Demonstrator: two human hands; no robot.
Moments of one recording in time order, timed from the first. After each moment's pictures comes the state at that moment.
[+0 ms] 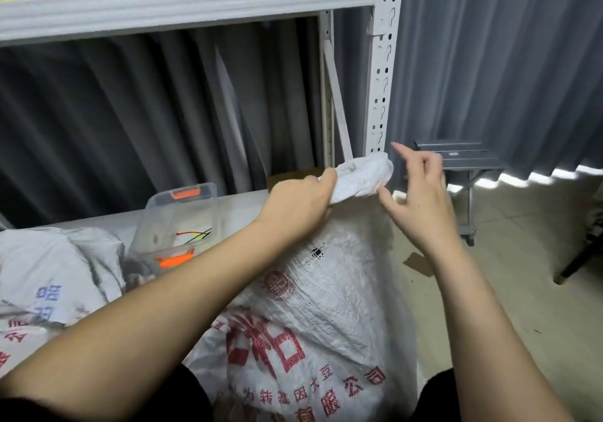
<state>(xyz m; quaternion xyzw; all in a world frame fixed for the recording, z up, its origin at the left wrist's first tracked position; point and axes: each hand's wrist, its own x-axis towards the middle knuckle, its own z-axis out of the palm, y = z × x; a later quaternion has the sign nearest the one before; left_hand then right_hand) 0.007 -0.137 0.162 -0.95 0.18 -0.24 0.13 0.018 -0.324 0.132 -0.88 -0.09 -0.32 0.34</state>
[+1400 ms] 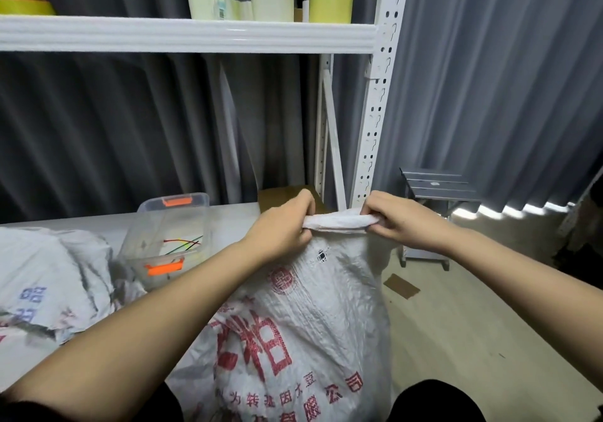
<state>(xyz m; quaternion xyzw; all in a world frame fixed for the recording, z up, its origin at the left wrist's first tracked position) 0.010 -0.105 0.159 -0.95 0.20 -0.17 -0.17 0.047 -0.356 0.176 -0.91 -0.38 -0.09 0.13</state>
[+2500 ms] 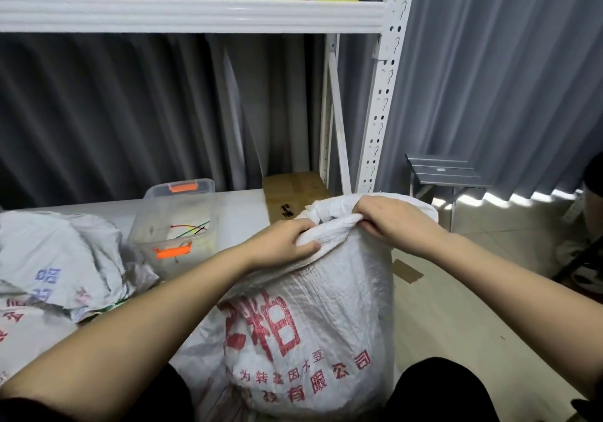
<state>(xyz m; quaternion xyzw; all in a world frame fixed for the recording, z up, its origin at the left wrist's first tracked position) -0.014 -0.091 0.133 -0.94 0.22 0.02 -0.25 0.027 -0.333 0.144 -0.90 -0.40 -0.17 0.07</state>
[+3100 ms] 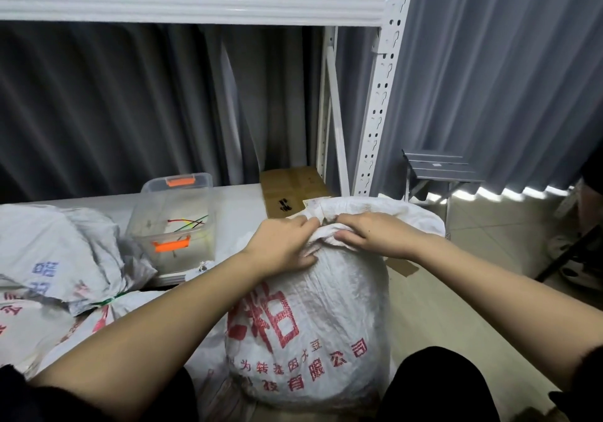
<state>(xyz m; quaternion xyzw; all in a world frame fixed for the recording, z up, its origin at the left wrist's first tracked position) -0.017 -0.093 0.105 -0.95 0.24 -0.19 0.03 0.018 -0.305 0.131 -0.93 -0.35 0.01 0.05</state>
